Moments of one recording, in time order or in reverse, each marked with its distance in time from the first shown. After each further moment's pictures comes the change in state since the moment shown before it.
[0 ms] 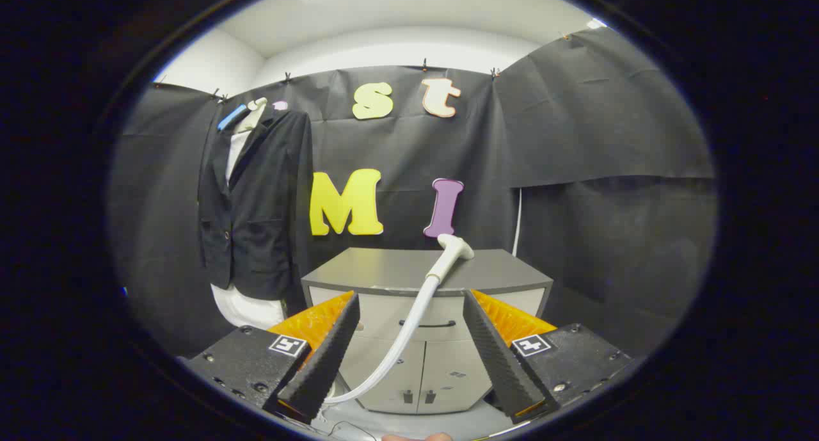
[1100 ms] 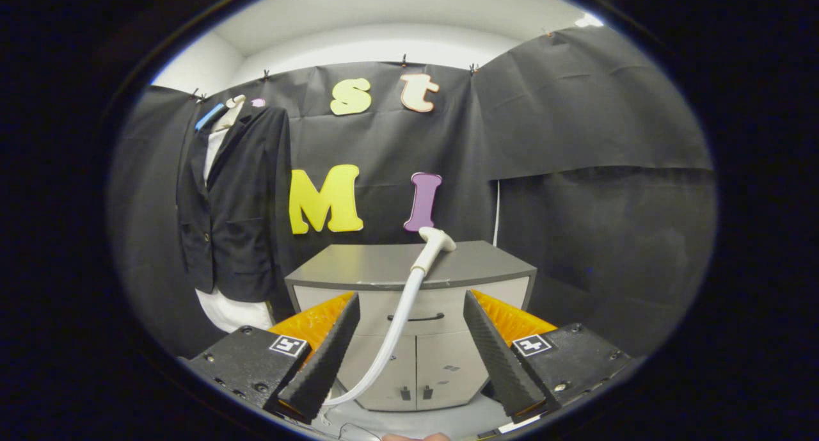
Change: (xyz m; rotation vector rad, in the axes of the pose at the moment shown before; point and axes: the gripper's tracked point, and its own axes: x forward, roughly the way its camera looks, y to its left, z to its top) arm 0.000 0.000 -0.007 0.028 0.012 -0.134
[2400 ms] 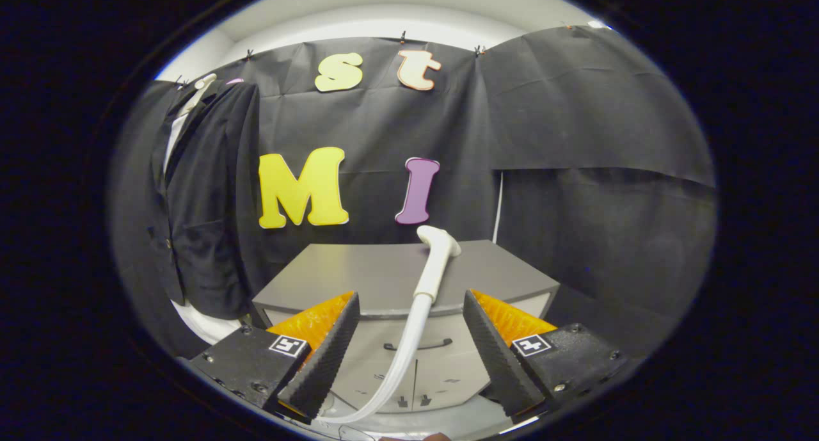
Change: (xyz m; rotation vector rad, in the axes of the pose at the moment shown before) arm 0.131 0.013 0.030 -0.008 0.102 -0.054
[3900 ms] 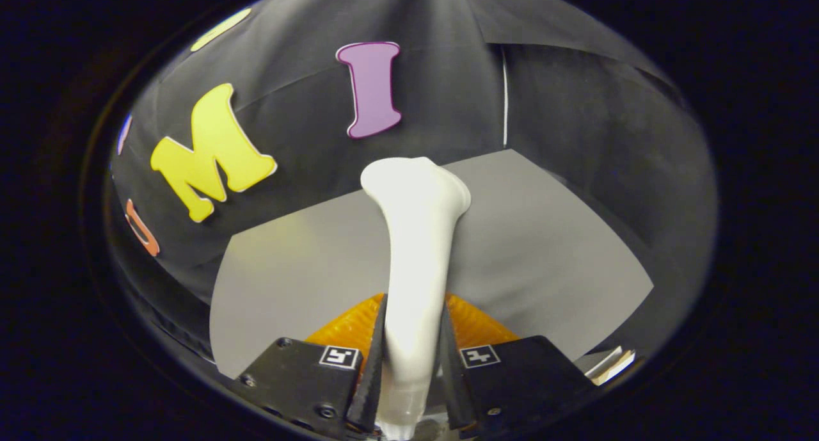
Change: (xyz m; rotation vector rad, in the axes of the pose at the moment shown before) arm 0.227 -0.039 -0.028 0.247 0.572 -0.069
